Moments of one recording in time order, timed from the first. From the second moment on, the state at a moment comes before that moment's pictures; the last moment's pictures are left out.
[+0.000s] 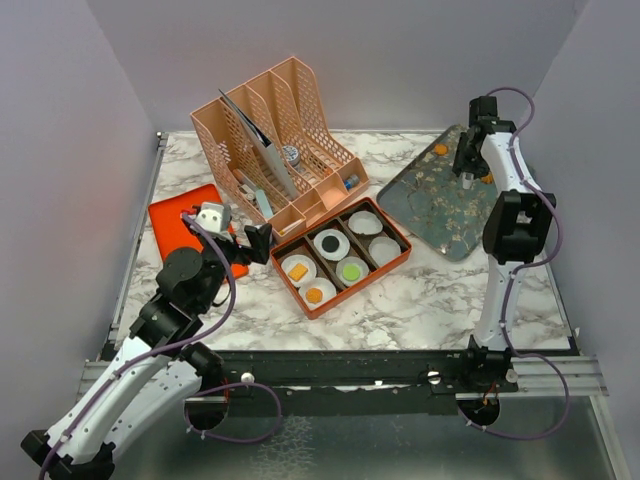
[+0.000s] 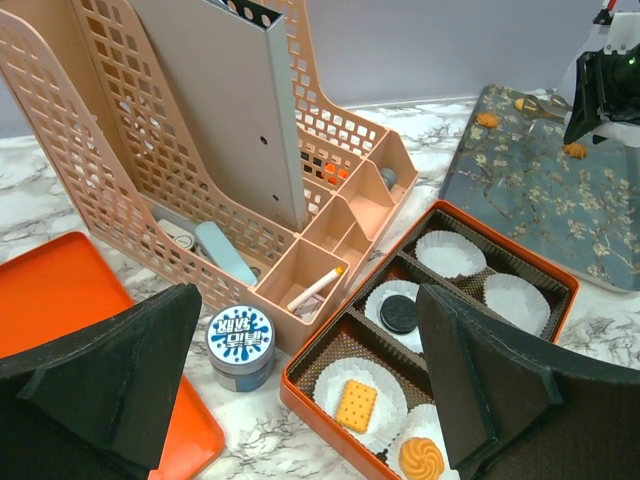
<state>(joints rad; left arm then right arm) -0.62 0.54 0.67 -0.15 -0.28 -0.13 -0.05 2.25 2.10 -0.90 0.21 0.14</state>
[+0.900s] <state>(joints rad) -0.62 0.57 0.67 -0.15 -0.29 -0.13 -0.09 2.45 2.30 -0.83 0.21 0.10</state>
